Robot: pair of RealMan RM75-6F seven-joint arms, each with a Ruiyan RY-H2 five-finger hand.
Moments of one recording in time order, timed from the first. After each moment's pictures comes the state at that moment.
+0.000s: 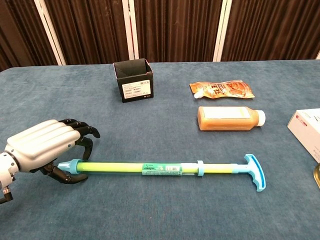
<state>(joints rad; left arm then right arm) -0.47 -1.71 -0.02 -1.25 1.57 1.10 0.39 0.15 -1.16 0.11 -1.58 -1.32 1.35 -0.15</state>
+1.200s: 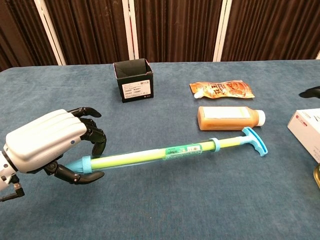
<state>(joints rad) -0.50 -1.74 0.07 -1.15 1.82 1.34 0.14 0.24 -1.35 0.06 -1.66 -1.45 1.27 -0.30</state>
